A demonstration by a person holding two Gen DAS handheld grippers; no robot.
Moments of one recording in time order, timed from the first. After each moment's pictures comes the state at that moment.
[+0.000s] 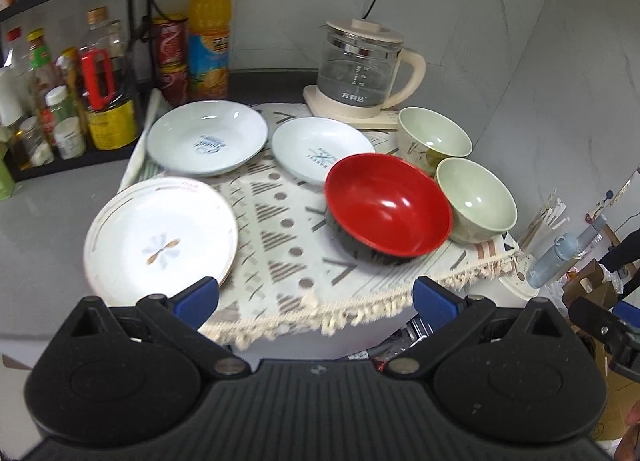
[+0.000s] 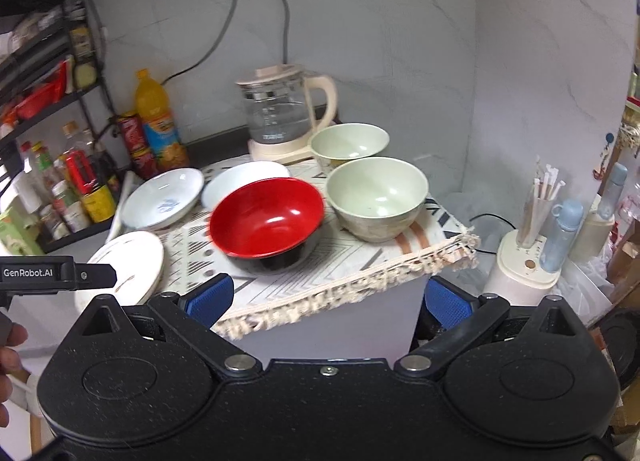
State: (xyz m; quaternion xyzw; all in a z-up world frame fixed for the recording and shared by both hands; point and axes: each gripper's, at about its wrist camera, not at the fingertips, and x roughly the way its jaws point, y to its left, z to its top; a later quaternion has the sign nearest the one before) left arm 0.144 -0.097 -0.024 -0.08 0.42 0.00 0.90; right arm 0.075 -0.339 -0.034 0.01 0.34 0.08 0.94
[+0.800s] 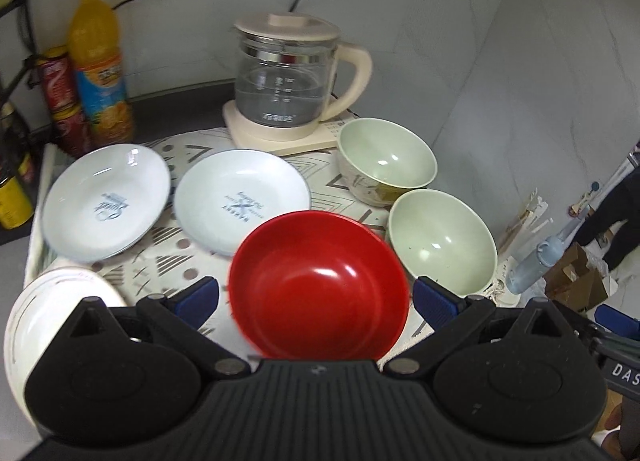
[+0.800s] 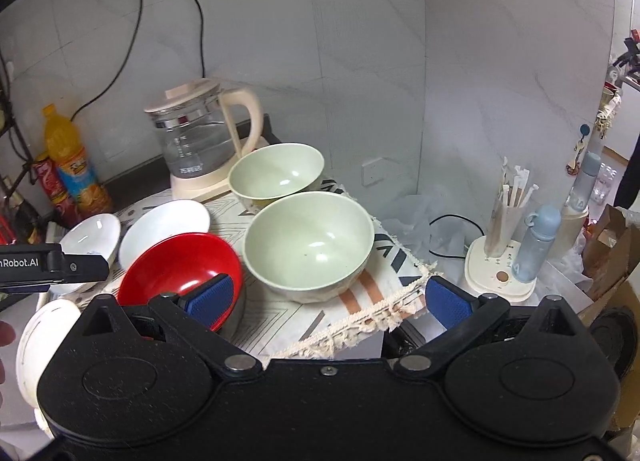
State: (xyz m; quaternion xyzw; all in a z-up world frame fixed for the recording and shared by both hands) left arm 0.282 -0.157 -0.030 -0.05 0.44 -0.08 0.89; right arm 0.188 -0.368 -0.047 0.04 0.35 0.01 0.93
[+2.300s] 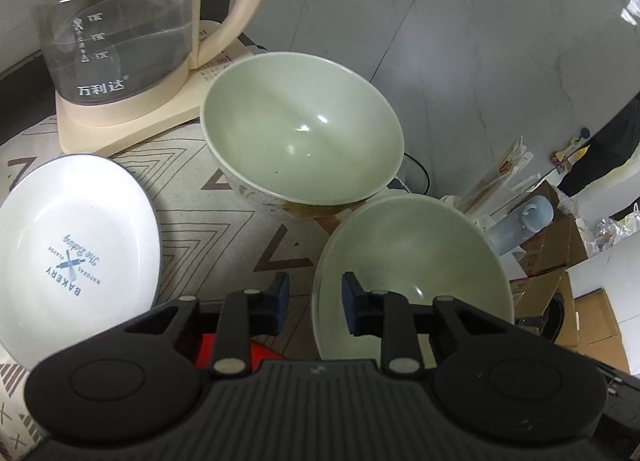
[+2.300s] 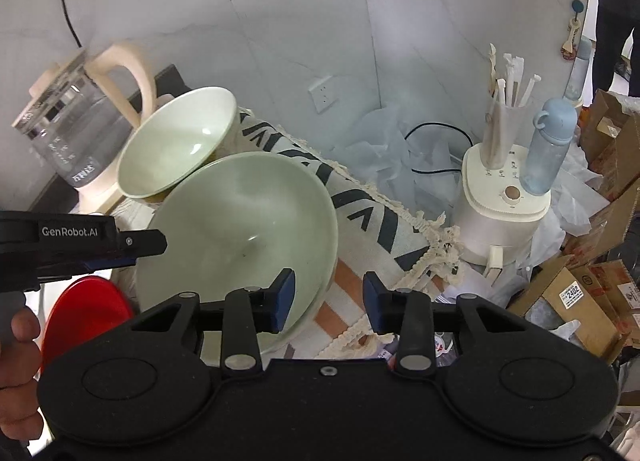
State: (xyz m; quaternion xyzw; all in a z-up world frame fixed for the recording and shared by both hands) left arm 0.443 -0.250 -0.133 -0.03 0.53 -0.19 0.82; right arm 0.310 -0.400 -0.139 0.14 0.46 -0.07 0.87
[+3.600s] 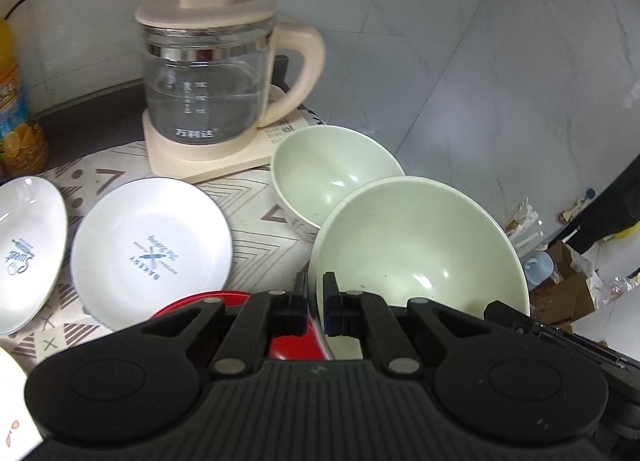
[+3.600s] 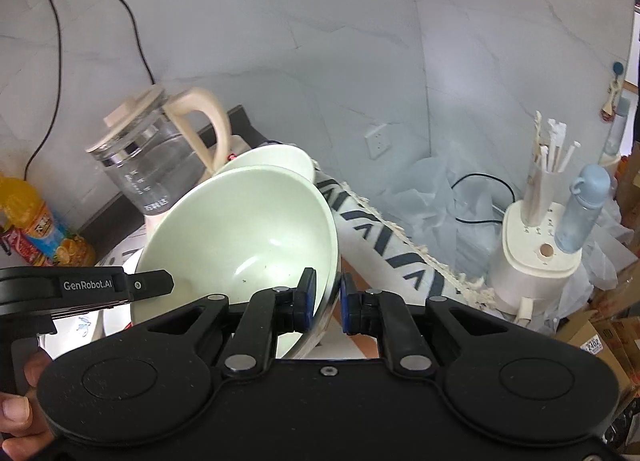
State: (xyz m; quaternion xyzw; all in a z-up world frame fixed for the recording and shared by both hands) left arm 0.391 -0.212 -0.059 -0.07 0.47 -0.12 0.87; right arm 0.309 -0.386 -0.081 0.13 0.41 0.01 0.90
